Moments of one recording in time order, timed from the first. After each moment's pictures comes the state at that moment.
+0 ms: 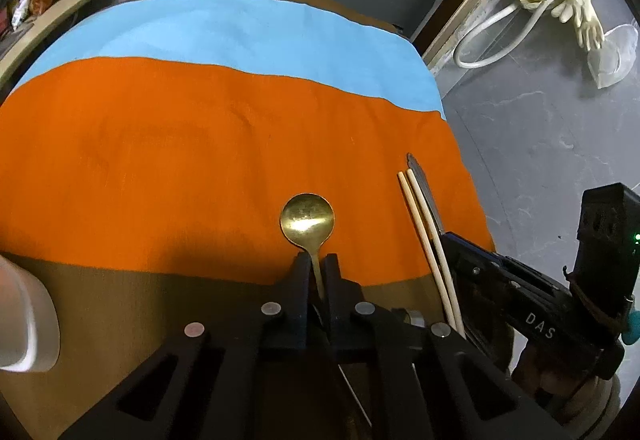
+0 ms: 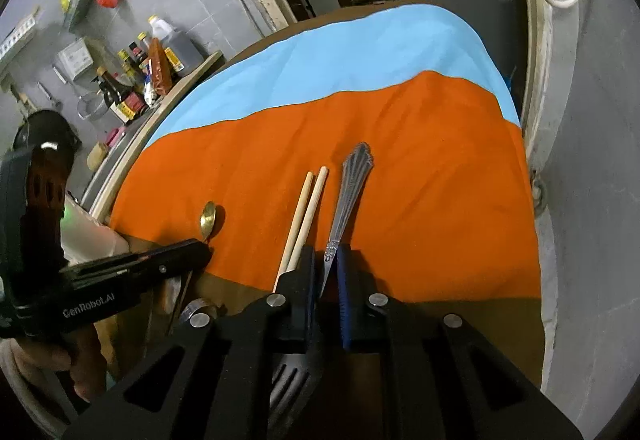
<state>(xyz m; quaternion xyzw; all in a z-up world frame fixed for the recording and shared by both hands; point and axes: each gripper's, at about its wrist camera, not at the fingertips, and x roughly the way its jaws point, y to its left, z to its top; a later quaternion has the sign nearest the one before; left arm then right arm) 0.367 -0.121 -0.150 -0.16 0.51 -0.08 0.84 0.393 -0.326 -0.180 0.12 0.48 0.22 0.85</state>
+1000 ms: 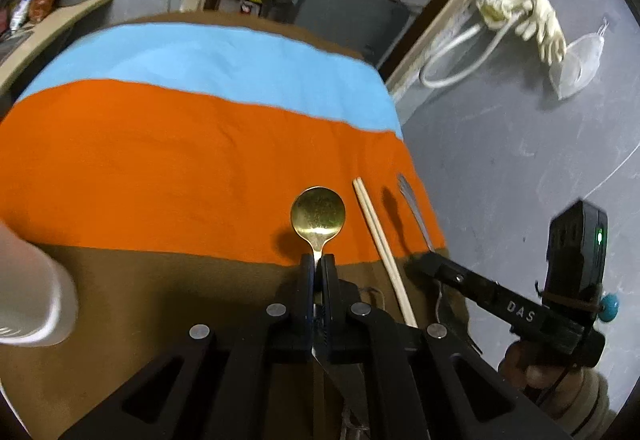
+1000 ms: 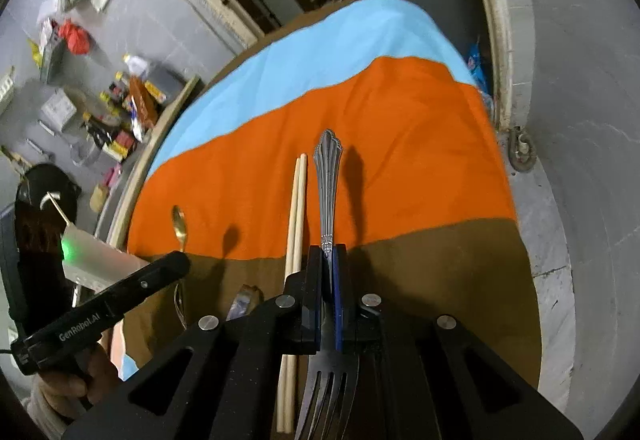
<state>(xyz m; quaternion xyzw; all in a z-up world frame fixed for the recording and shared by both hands) 0.334 -0.108 -0.115 -0.19 0.46 -0.11 0.86 0.358 -0.343 -0.173 0.20 0.48 0.16 0.84</state>
